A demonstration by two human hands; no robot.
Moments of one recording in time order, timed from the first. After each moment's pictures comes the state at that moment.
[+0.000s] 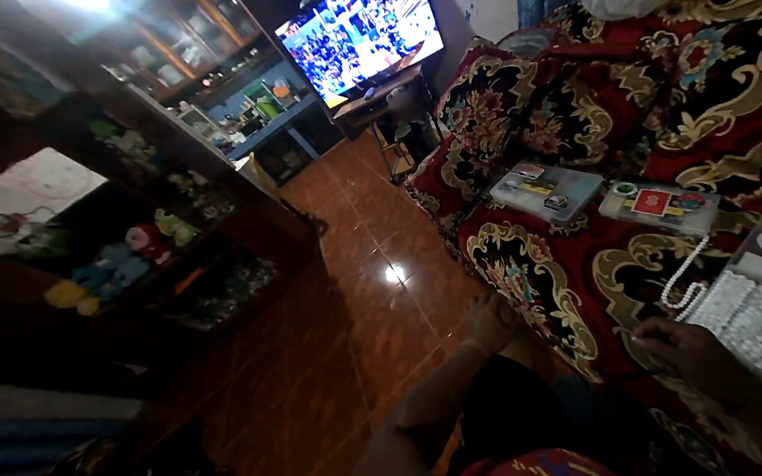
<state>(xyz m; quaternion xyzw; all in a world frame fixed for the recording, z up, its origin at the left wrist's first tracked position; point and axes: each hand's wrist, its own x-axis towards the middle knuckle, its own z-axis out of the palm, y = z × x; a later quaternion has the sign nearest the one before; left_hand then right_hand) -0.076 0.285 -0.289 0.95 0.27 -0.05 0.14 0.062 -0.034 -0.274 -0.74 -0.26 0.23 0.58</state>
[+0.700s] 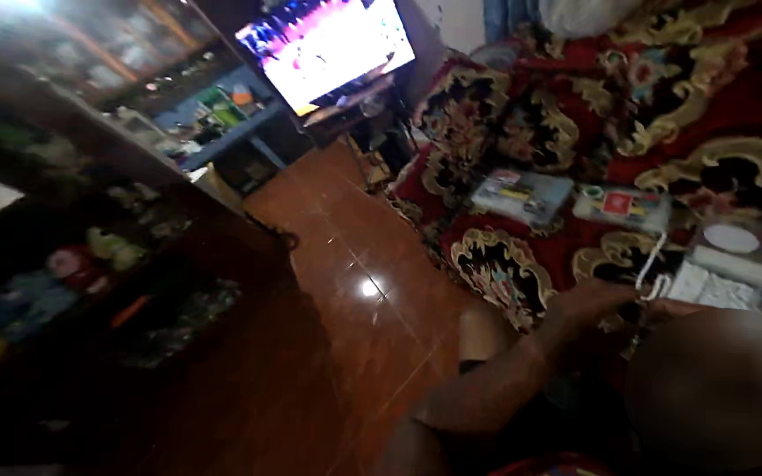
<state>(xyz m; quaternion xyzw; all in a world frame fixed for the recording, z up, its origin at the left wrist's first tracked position) -0.026 0.151 -0.162 0.87 -0.18 0.20 0.42 0.054 -0.047 -0.209 -0.69 -0.26 0.21 0.65</state>
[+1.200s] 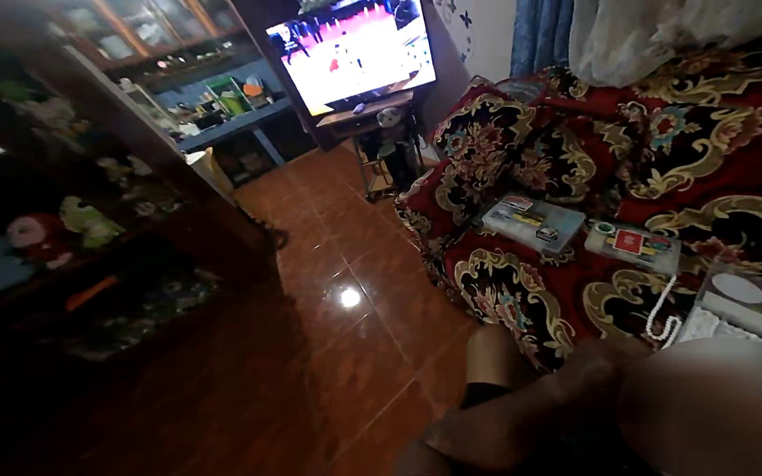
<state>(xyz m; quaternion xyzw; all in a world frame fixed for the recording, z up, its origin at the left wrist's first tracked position) -0.039 0.156 -0.194 0.85 -0.28 0.22 0.38 0.018 -0.043 -0.197 -0.63 -0.20 0.28 0.69</state>
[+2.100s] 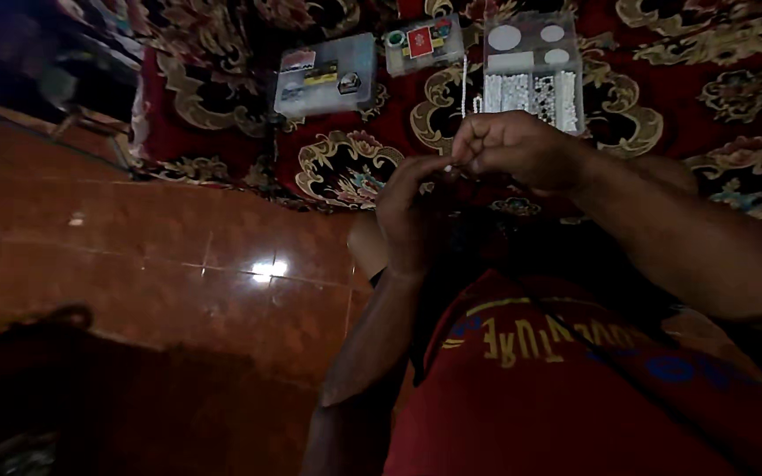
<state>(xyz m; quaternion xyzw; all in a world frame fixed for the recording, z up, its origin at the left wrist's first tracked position) -0.067 0.172 -0.148 0.78 -0.20 0.26 0.54 -0.016 -0.020 -0.099 -0.68 -0.22 0.27 0.65</state>
